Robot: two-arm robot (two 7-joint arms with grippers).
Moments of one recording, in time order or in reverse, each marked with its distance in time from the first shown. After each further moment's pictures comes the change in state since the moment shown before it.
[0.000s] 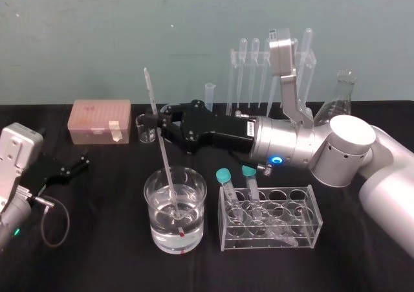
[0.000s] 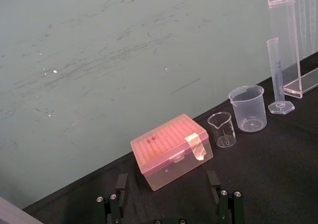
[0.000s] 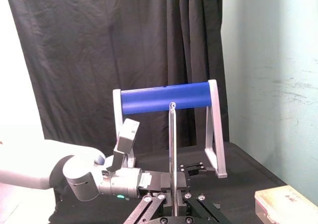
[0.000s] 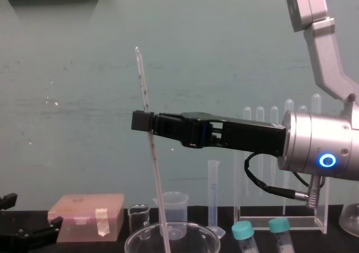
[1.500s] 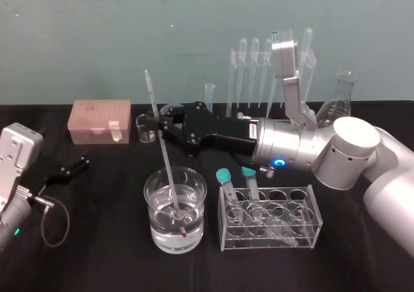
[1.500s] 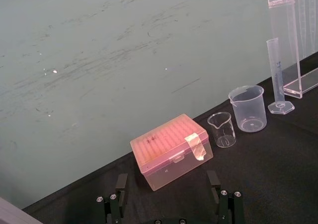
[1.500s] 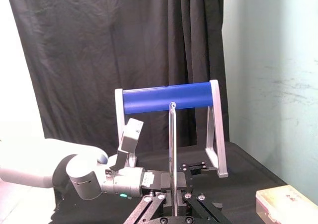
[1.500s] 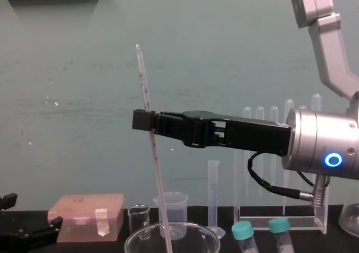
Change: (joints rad) left arm 0.000 0.000 0.000 0.000 0.000 0.000 0.000; right arm -0.020 0.019 0.006 -0.046 -0.006 0.010 -0.015
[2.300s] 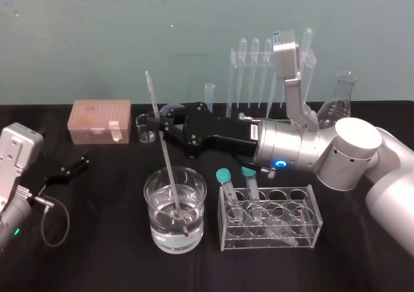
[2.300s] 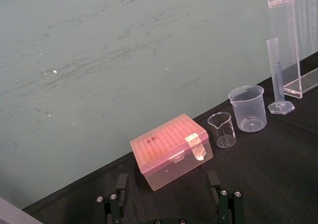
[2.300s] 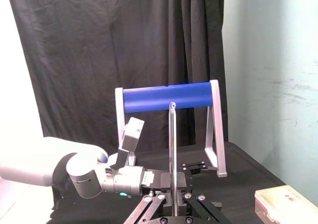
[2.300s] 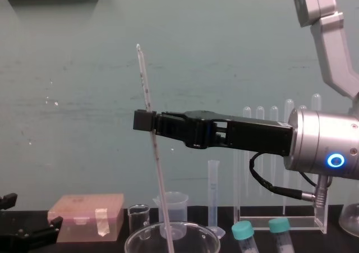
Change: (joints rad) left arm 0.000 0.000 0.000 0.000 0.000 0.000 0.000; right arm -0.007 0.008 0.000 -0.015 -0.006 -0.005 -0.007
